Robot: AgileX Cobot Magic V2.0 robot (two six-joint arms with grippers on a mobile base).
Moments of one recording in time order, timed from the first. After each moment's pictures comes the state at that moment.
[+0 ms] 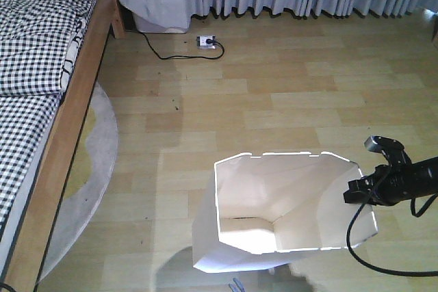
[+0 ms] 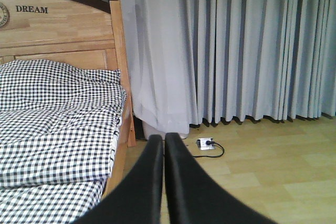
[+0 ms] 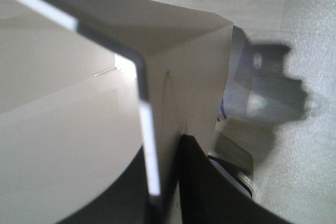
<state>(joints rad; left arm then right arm) 0.01 -0.02 0.03 0.03 0.08 0.00 -0.38 2.28 -0.88 1.20 0.63 -1.61</state>
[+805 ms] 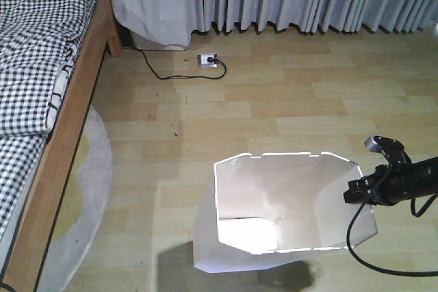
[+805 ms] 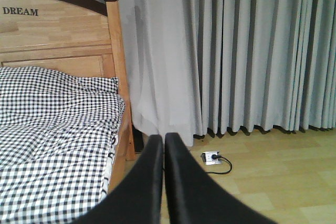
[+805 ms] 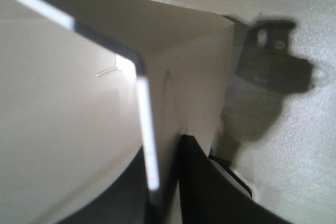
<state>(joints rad) 0.01 -0.02 0.03 0.03 0.08 0.00 -0.38 2.28 -0.88 1.20 0.63 -1.61</state>
